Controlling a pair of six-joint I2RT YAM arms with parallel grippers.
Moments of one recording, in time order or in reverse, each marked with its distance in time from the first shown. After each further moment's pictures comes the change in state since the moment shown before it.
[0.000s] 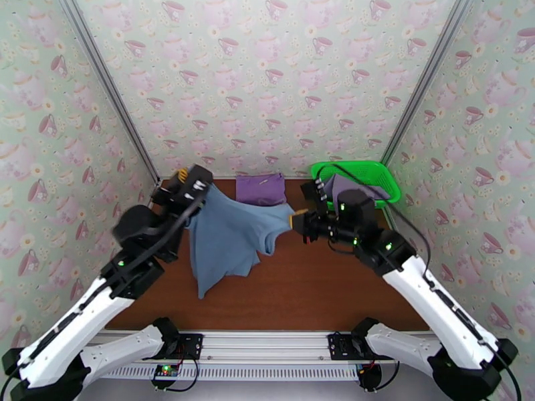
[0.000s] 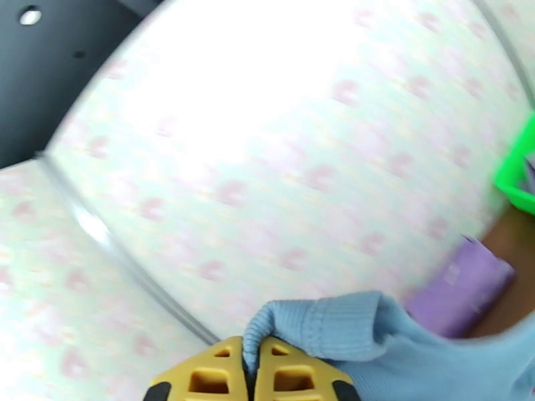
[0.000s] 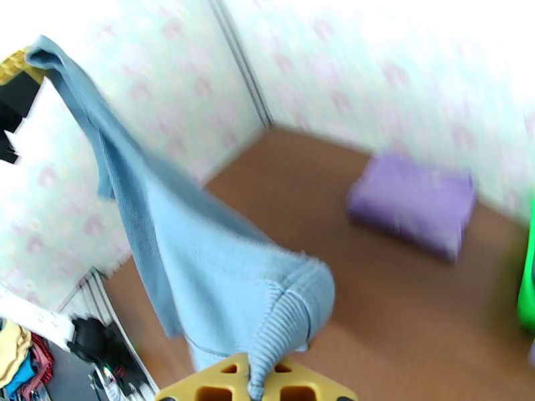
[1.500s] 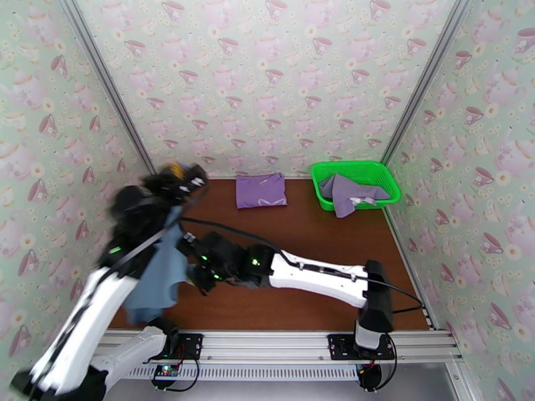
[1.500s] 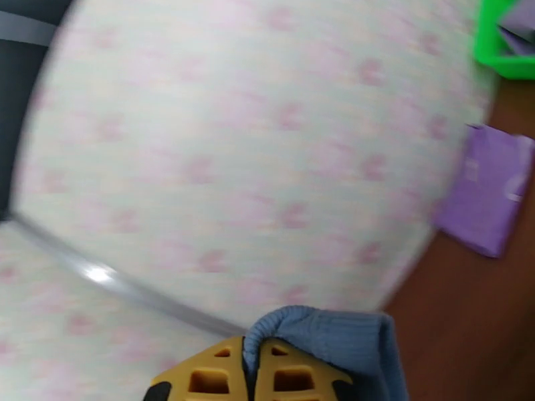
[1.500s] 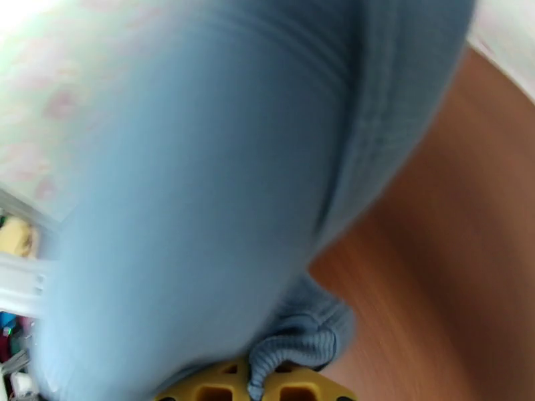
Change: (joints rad) left arm 0.313 0.190 -0.278 -0.017 0.460 0.073; right arm 0.672 0.527 -0.018 0.159 0.369 0.212
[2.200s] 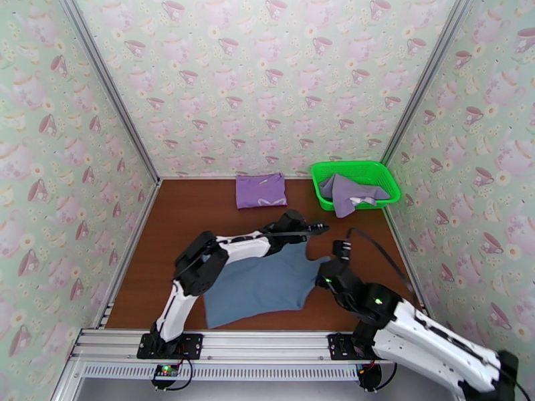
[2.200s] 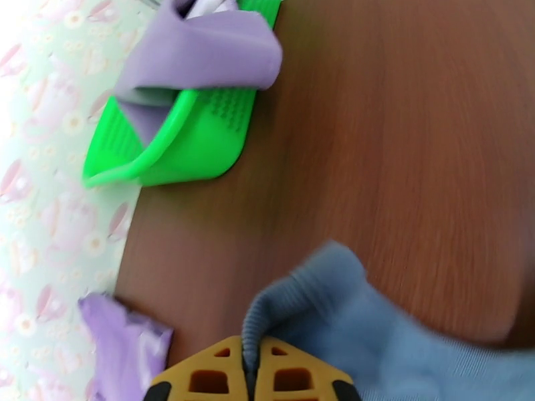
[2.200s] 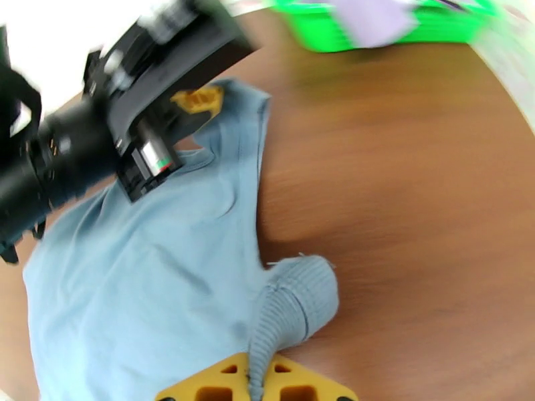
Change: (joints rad) left arm -0.507 1.120 0.601 0.192 0.047 -0.254; right arm -0.467 -1.051 -0.891 -0.268 0.489 0.472
